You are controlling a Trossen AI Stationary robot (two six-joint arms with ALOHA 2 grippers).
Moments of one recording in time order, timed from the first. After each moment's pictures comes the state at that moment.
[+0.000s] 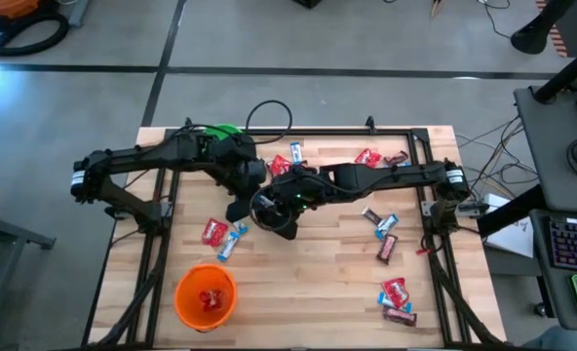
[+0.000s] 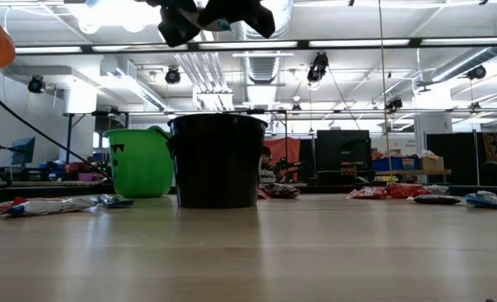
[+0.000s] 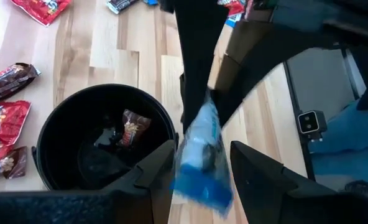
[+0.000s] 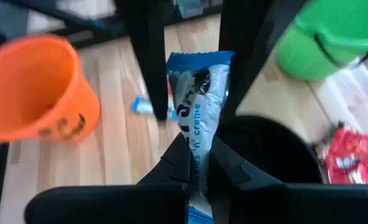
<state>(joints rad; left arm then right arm) 0.15 1.41 1.44 -0.92 0.37 -0.03 0.05 1.88 1.87 -0.71 0.08 0.27</state>
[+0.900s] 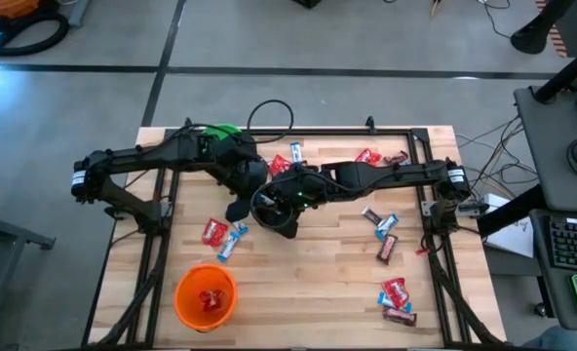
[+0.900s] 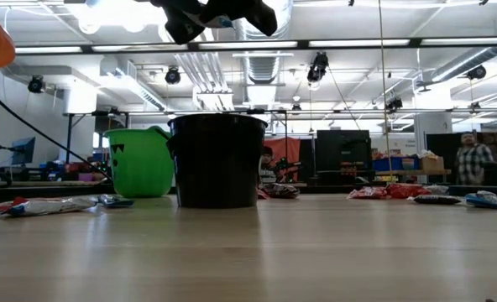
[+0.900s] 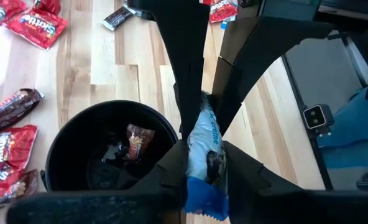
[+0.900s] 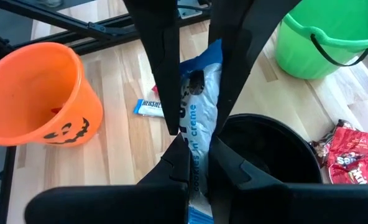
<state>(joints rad) 0.15 1.41 1.44 -0.88 0.38 0.07 0.05 1.88 1.87 -0.72 0.08 0.29</state>
